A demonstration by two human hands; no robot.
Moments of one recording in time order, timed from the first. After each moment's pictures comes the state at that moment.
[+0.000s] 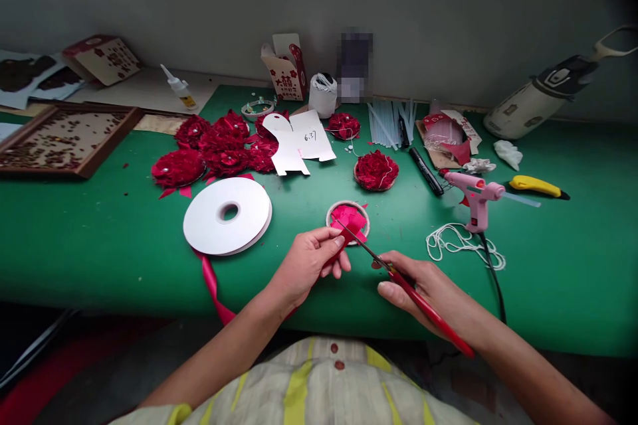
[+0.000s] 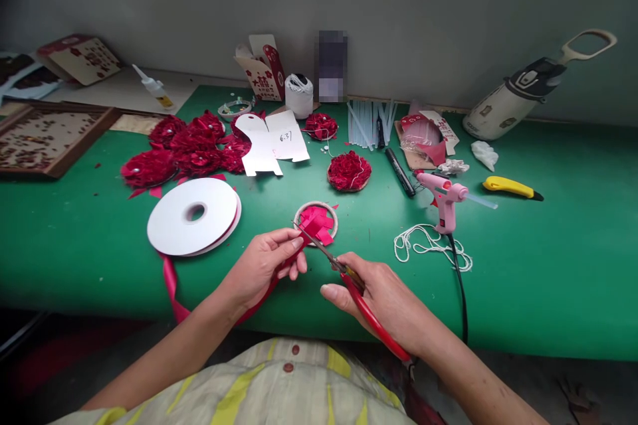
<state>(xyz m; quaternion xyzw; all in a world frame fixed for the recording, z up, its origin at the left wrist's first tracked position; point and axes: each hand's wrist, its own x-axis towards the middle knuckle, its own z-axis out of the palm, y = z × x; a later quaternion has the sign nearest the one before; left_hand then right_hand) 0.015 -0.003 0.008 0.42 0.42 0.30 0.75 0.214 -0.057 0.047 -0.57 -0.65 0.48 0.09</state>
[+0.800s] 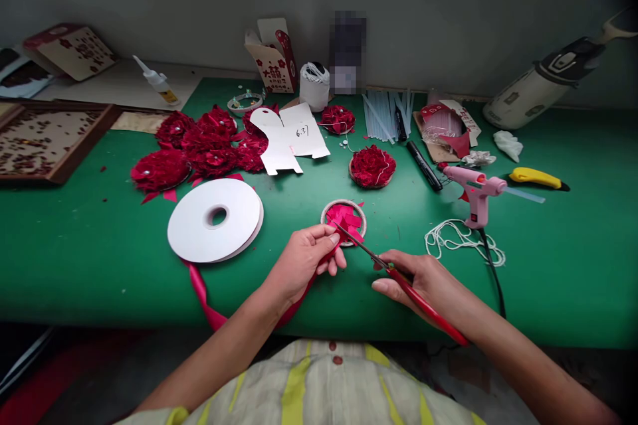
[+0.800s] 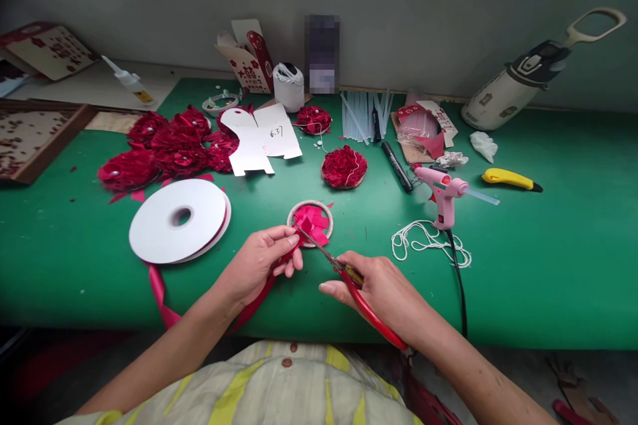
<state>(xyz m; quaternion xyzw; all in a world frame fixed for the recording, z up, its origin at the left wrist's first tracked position) 0.020 0.010 0.000 0.41 0.43 0.27 0.76 0.221 -0.048 0.036 -0.60 -0.66 0.44 0.08</state>
